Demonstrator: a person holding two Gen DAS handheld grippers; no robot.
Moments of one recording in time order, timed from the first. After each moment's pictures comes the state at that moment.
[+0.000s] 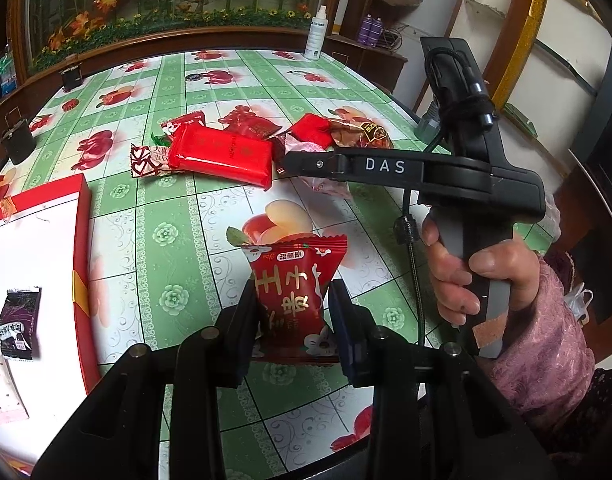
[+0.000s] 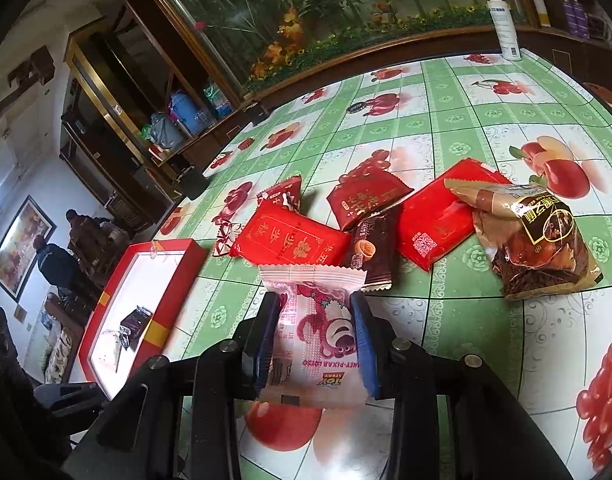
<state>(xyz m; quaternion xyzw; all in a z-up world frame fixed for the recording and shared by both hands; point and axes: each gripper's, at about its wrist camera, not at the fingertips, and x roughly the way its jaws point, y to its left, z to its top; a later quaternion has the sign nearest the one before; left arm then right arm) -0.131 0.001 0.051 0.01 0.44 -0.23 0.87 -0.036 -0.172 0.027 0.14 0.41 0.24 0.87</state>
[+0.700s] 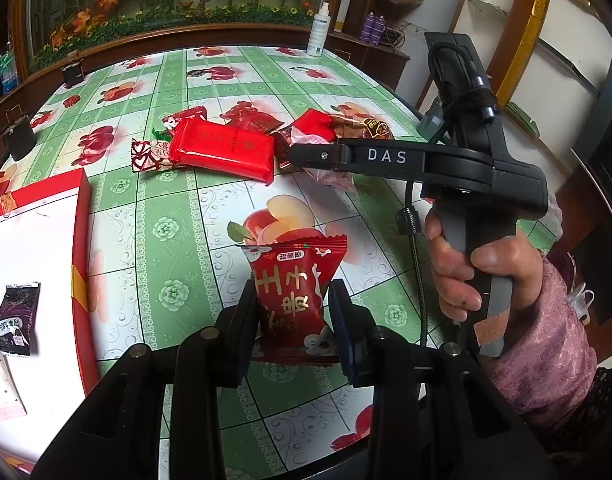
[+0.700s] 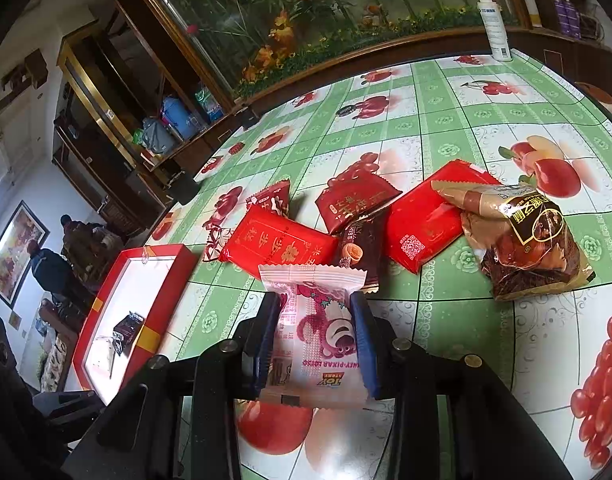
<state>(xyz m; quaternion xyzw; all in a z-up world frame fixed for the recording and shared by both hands) -0.132 0.000 0.050 0.01 0.44 -0.23 0.87 -0.034 -0.176 0.026 0.15 0.41 0.22 0.87</state>
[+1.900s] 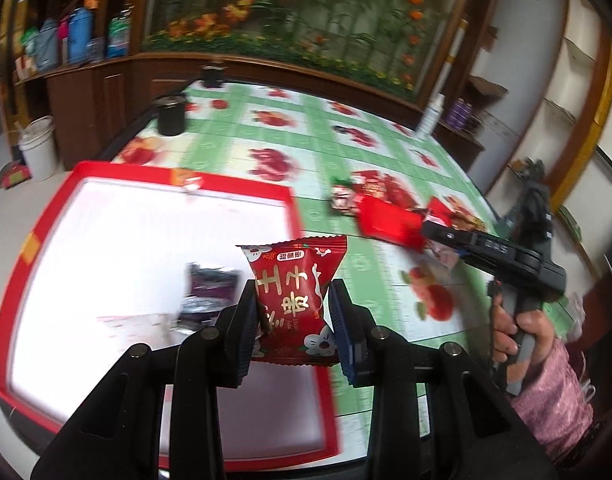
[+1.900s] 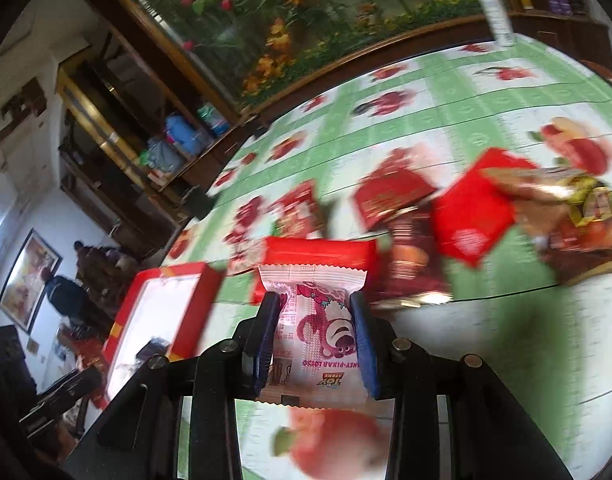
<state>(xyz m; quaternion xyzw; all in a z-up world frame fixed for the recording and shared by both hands) -0.139 0.171 0.069 -0.10 0.38 -0.09 0.91 -0.028 -0.129 0.024 0.20 0.40 0.25 0.86</state>
